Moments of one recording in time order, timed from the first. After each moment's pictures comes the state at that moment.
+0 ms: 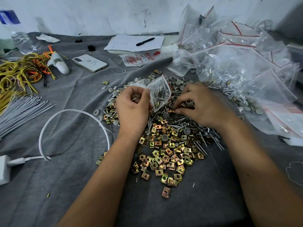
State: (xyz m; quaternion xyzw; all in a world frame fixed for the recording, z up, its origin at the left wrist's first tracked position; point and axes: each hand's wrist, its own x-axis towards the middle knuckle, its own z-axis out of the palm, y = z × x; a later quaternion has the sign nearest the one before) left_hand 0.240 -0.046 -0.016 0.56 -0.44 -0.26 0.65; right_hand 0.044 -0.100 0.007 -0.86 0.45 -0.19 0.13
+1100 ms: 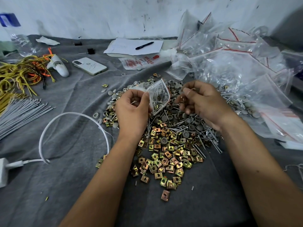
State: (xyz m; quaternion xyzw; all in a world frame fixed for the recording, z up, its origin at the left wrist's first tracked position) left_hand 0.239 -0.046 -0.014 0.57 -0.43 -0.26 0.65; right_hand 0.044 -0.105 0.009 -0.60 0.40 -0.41 0.56
